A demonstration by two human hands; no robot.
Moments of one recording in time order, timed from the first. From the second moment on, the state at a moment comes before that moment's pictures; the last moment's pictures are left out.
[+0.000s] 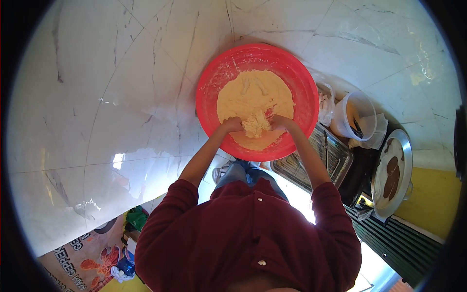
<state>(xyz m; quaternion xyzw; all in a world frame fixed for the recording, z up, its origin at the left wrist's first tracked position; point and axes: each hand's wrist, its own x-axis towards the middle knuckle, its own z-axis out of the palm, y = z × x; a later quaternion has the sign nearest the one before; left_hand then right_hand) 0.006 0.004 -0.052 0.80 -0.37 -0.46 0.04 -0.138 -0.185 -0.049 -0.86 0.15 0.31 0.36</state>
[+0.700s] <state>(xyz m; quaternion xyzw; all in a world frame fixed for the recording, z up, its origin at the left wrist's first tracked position) -0.017 -0.023 -0.053 0.89 -0.36 -0.25 -0.13 -0.118 -0.164 -0.066 -0.86 0.35 0.28 0.24</state>
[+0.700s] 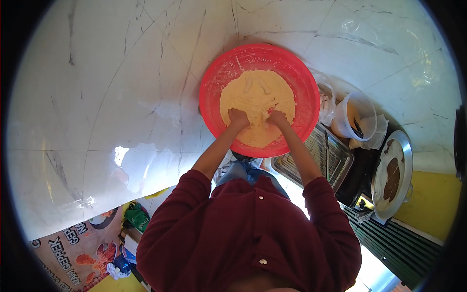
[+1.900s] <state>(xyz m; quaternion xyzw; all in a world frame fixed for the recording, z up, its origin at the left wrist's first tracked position) -0.028 -0.014 -0.066 0.88 -0.37 -0.28 -0.12 -0.135 -0.129 -0.080 -0.90 0.36 0.22 0.10</state>
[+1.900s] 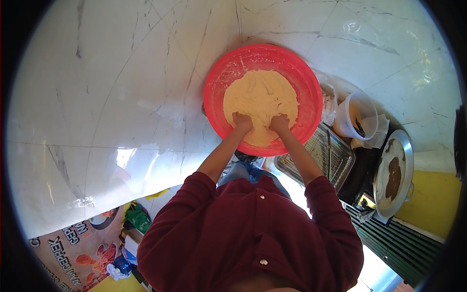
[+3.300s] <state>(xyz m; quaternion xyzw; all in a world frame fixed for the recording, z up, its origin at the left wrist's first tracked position) -0.022 0.021 -0.030 0.72 -0.27 -0.29 0.57 -0.190 -0.126 -0.016 -0.86 0.32 -0.27 0.28</state>
